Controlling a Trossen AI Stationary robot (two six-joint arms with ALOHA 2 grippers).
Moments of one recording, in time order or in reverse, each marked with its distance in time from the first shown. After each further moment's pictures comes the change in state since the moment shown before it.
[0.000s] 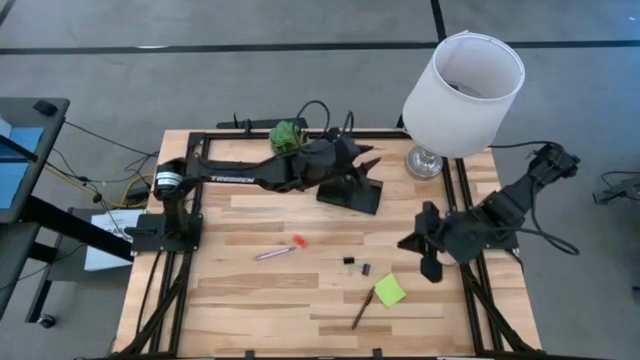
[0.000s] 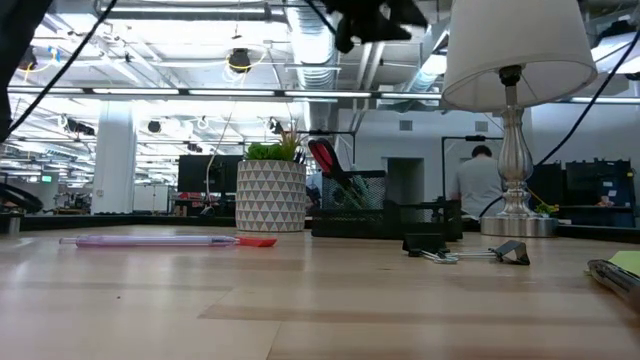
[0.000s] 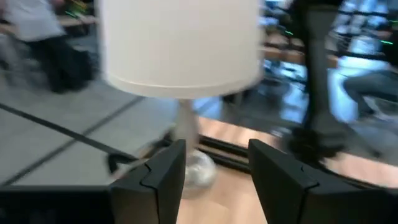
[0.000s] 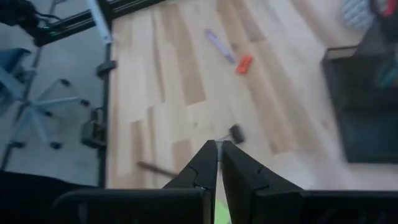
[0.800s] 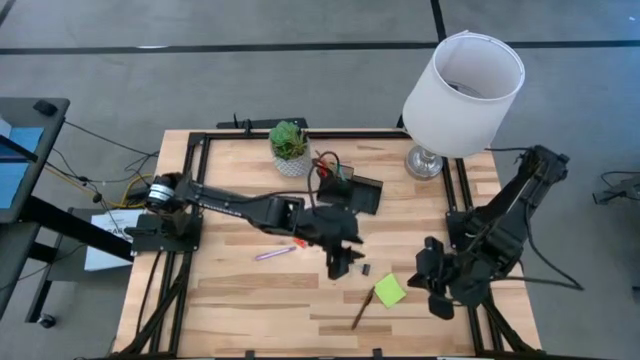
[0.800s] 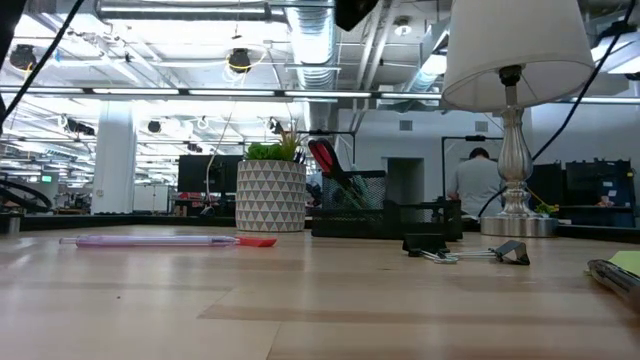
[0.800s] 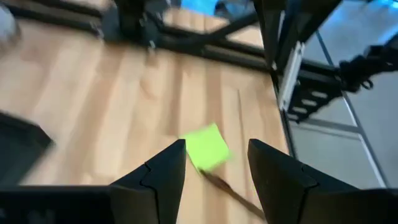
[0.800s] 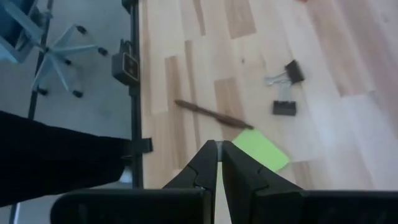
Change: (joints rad) left arm -0.290 -0.015 0.047 -0.488 0.314 -0.275; right arm 0.214 0.165 0.000 0.014 -0.076 0.194
